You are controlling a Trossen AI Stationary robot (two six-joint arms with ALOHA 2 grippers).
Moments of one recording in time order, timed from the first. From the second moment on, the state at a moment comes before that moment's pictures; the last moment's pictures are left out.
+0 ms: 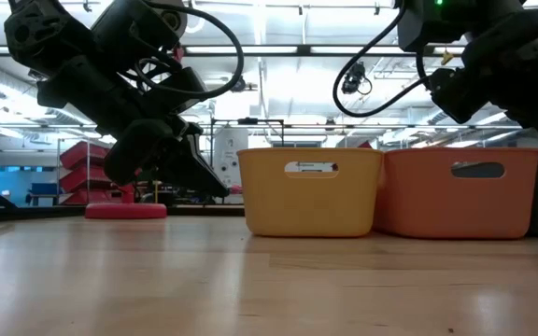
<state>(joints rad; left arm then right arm) -0.19 1.59 0.56 0.40 -0.35 0.04 0.11 1.38 0.89 -1.09 -0.41 0.99</state>
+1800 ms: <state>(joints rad) -0.31 1.18 0.56 0.19 -0.34 0.07 0.52 1.01 0.76 -0.68 0.20 0.79</state>
